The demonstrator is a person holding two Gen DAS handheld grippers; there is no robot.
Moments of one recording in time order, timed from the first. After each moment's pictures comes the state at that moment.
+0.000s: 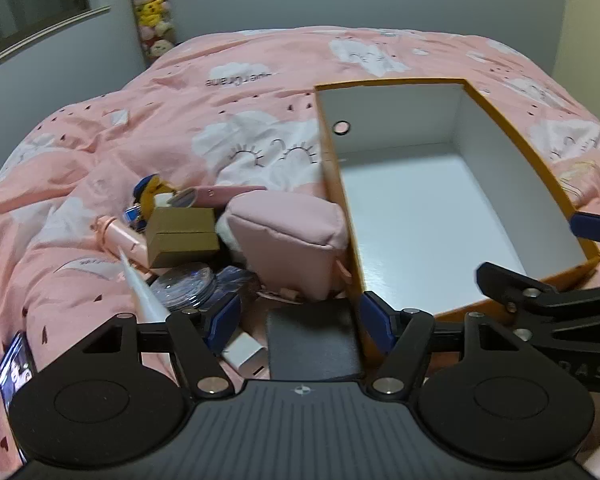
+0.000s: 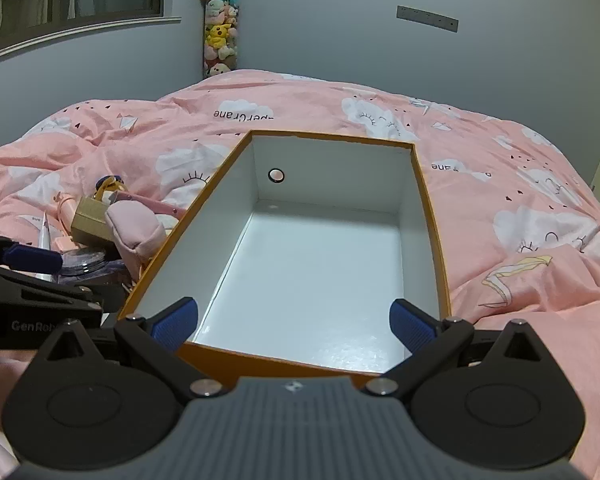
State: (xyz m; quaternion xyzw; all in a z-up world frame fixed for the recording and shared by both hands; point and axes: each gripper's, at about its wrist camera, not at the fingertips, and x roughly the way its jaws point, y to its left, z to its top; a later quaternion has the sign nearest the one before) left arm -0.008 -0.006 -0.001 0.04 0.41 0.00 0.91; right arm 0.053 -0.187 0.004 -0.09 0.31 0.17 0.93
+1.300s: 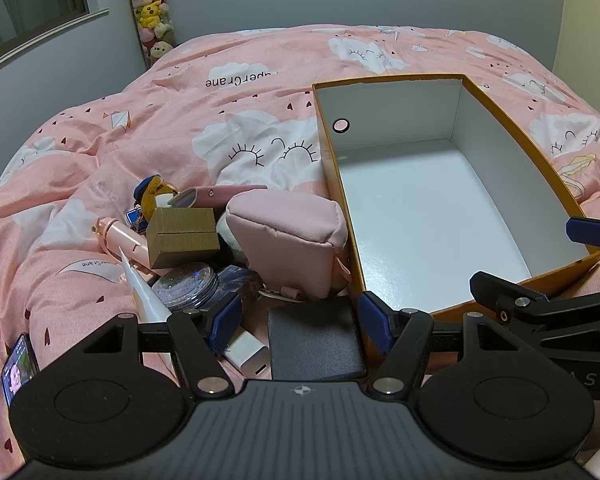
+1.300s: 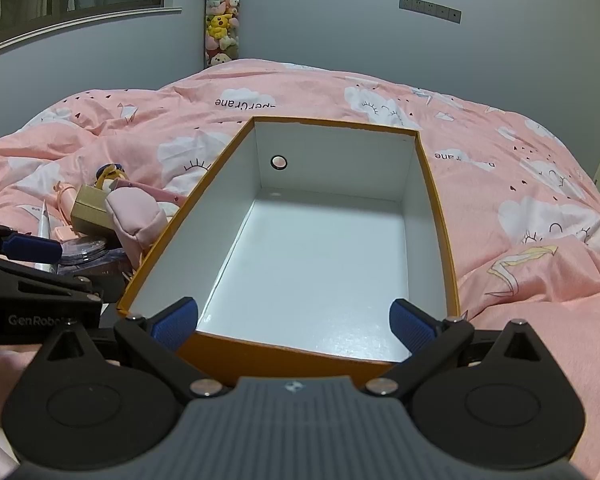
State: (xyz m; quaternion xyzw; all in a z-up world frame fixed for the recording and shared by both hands) left arm -0.008 -0.007 -0.001 0.04 0.41 0.00 0.91; right arm 0.054 -0.185 -0.002 -0.09 0.32 0.17 0.93
